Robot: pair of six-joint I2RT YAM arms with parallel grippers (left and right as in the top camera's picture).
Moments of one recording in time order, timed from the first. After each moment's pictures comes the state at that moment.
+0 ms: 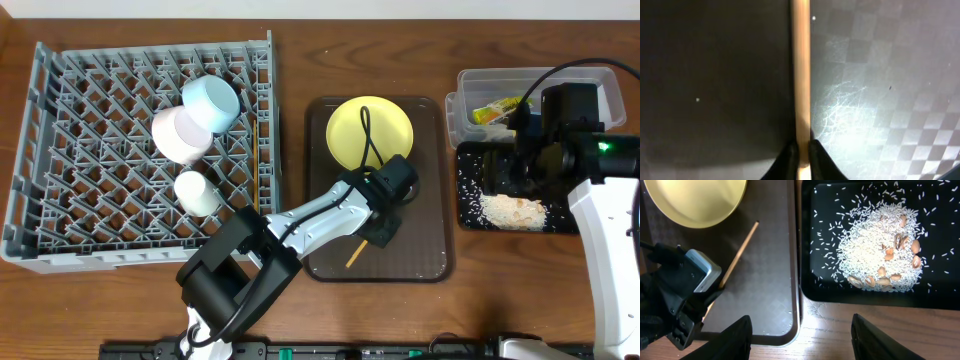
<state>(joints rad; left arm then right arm) -0.86 1.97 1.26 -0.67 0.12 -0.22 -0.03 1.39 1.33 -1.23 -0.14 0.06</state>
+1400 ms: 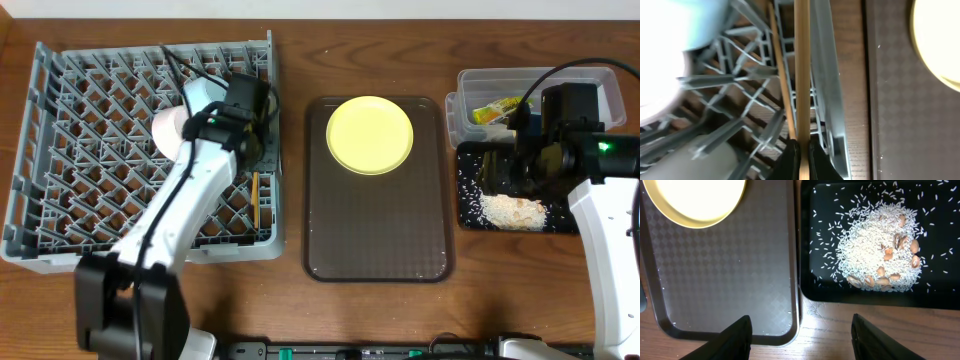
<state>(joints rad) -0.26 1.65 1.27 -0.85 -0.05 -0.17 -0.03 1.39 1.33 -1.23 -0.14 0.06</state>
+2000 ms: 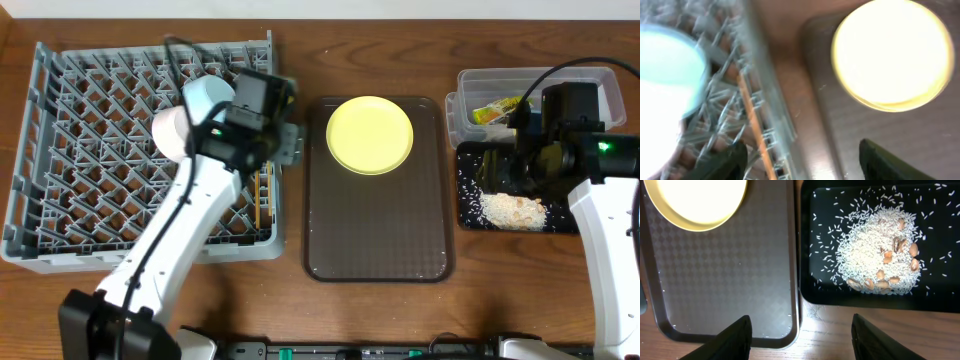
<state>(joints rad) -0.39 1.54 1.30 -0.73 -0.04 -0.08 -0.03 1.39 1.33 -1.21 -0.14 0.07</state>
